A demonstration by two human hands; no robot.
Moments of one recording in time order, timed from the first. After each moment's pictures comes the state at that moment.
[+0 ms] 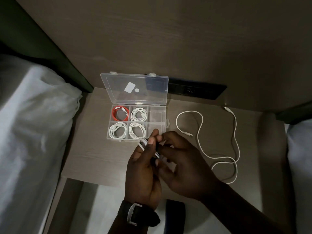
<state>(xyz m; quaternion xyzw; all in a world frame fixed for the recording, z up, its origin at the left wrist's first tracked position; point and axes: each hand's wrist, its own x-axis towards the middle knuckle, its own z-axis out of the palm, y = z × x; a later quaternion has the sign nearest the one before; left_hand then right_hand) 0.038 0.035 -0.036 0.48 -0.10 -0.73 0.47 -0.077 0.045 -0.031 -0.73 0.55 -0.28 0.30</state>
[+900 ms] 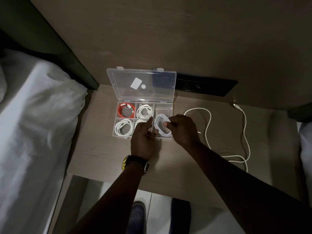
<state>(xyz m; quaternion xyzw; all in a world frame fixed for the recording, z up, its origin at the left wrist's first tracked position) 0.073 -0.034 -0.158 0.63 -0.64 -0.35 0.27 -0.079 -0.041 -0.145 -0.59 0.72 -0.21 0.28</state>
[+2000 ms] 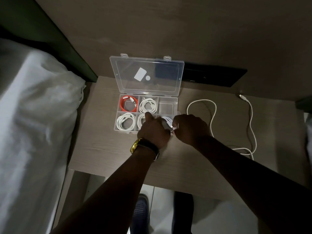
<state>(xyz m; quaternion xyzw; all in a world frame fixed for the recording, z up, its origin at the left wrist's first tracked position) 0.058 -0.052 -0.159 0.63 -0.71 -0.30 0.01 -0.083 -0.031 -0.135 -0.63 0.73 0.00 0.28</state>
